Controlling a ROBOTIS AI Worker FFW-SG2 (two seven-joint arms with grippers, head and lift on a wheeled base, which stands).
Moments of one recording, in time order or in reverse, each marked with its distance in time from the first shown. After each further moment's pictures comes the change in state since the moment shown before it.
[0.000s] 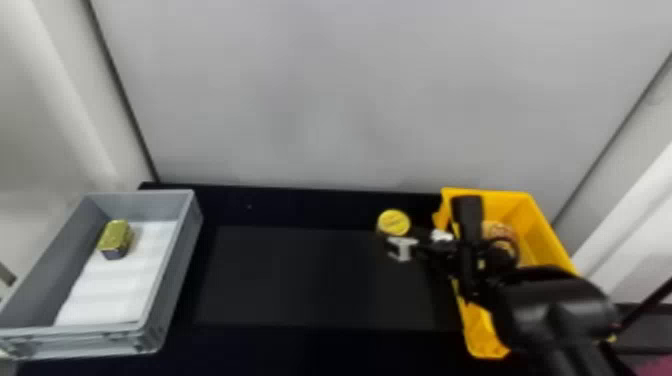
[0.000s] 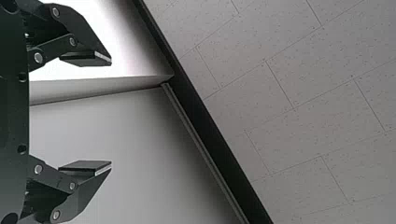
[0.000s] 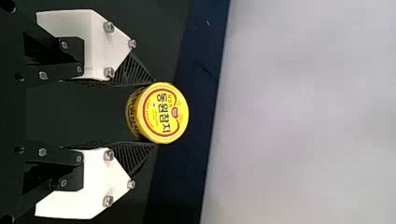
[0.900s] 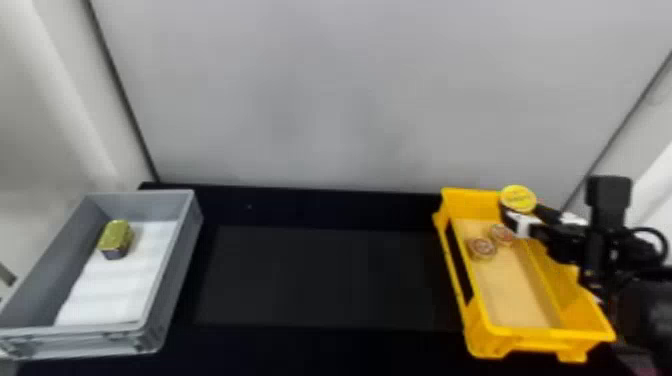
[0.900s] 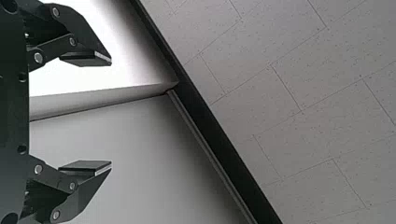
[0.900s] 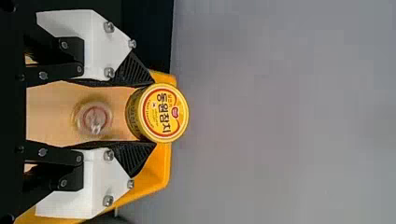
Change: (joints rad) left arm 0.012 -0.009 0.041 -0.019 -0.007 0.035 -0.012; right arm 0.092 -0.132 -0.320 -0.196 0.006 0.074 -0.079
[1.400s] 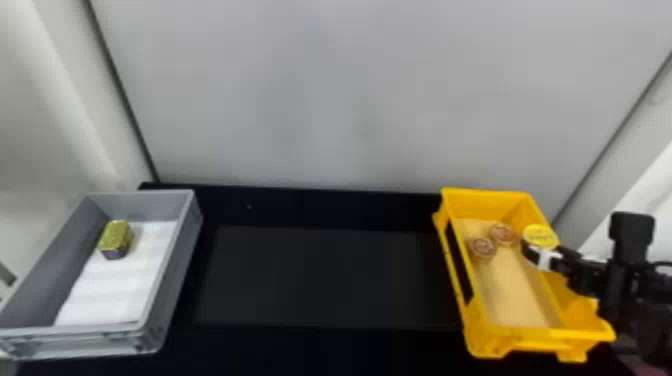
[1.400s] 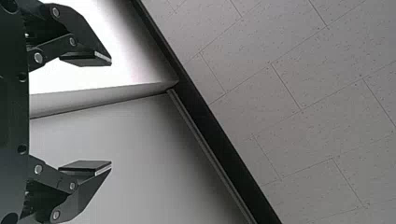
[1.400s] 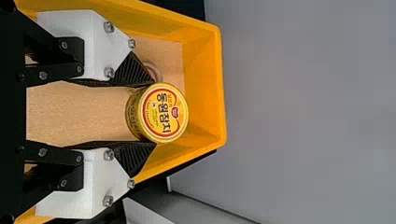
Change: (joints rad) left arm -0.006 -0.005 -0.008 0.003 -0.002 -0.001 -0.002; right arm 0.005 -0.025 -0.076 0.195 -0.074 -0.023 -0.011
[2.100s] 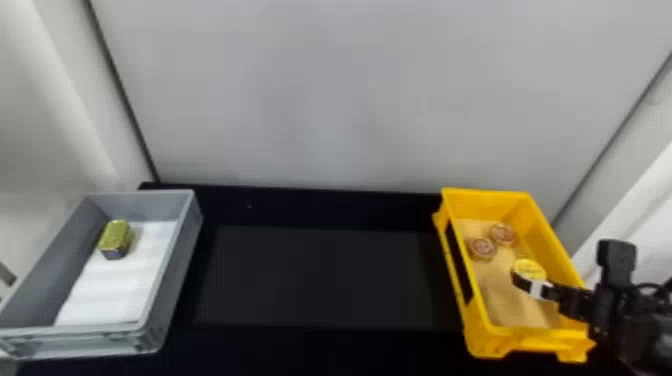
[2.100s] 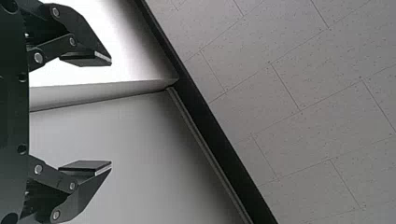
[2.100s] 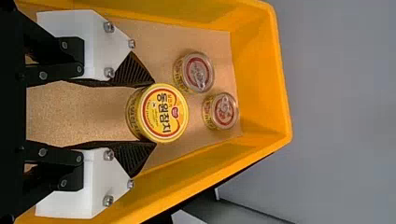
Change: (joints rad) left arm -0.022 -0.016 -0.026 0.014 -0.001 -0.005 -0.002; right arm -0.082 -0.042 0.046 0.291 -0.060 -0.038 0.024
